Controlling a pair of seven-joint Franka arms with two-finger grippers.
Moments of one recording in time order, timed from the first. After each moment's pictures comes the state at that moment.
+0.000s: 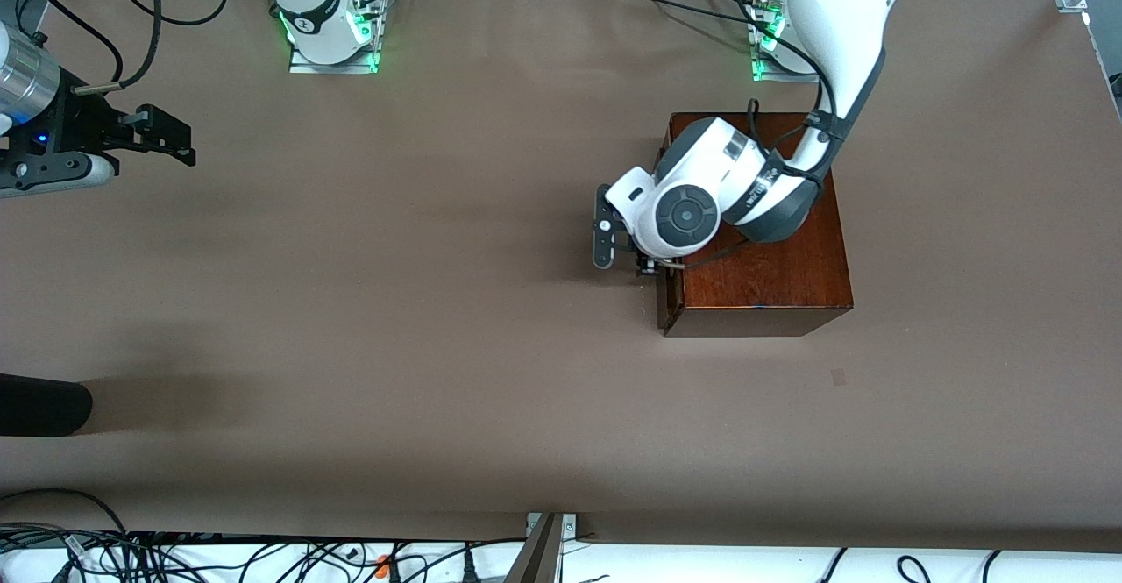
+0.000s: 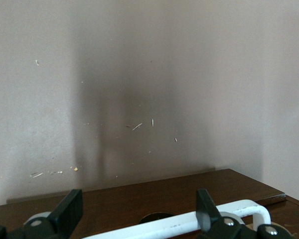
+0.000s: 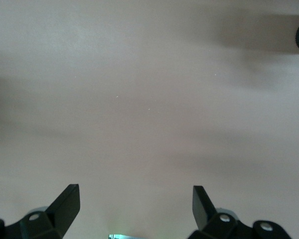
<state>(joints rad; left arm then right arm) -0.33 0.63 -0.29 -1.52 -0.04 1.87 1.01 0.11 0.03 -0.04 -1.60 0.00 1.55 -0.09</state>
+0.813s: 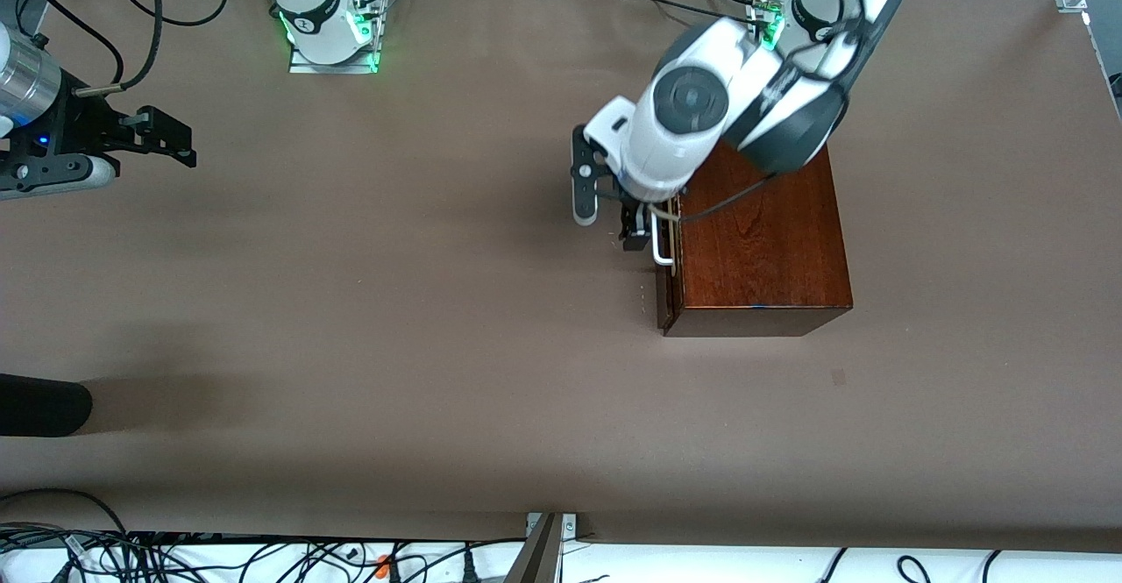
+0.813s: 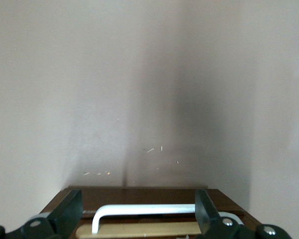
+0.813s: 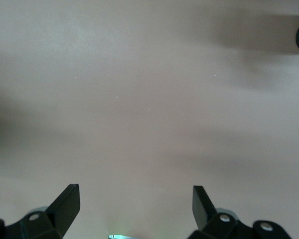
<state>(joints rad) -0.34 0.41 -0.34 -1.50 -0.01 1.87 0.81 0.11 0.03 -0.04 -1.60 0.00 1.55 -0.08</state>
